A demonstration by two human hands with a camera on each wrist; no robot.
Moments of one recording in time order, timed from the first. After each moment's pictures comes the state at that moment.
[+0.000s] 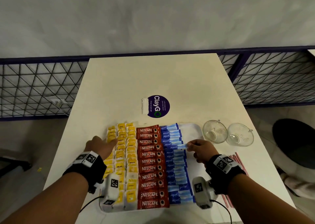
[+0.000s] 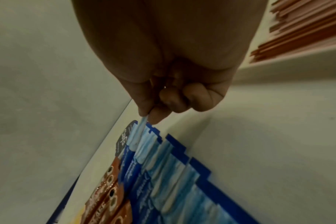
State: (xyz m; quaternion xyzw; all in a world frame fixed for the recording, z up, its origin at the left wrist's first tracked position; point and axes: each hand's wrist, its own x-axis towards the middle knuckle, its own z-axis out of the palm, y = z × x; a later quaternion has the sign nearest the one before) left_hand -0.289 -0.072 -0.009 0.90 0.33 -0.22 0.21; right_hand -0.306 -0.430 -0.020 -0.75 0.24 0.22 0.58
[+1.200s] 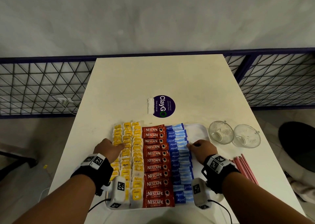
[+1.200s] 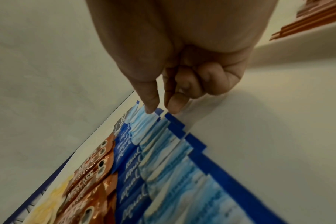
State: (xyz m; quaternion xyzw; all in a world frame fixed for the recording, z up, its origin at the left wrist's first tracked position) left_hand -0.304 -0.078 -0.013 0.89 0.31 -0.22 0.23; right_hand -0.300 -0.412 -0.019 -0.91 0.19 0.24 0.28
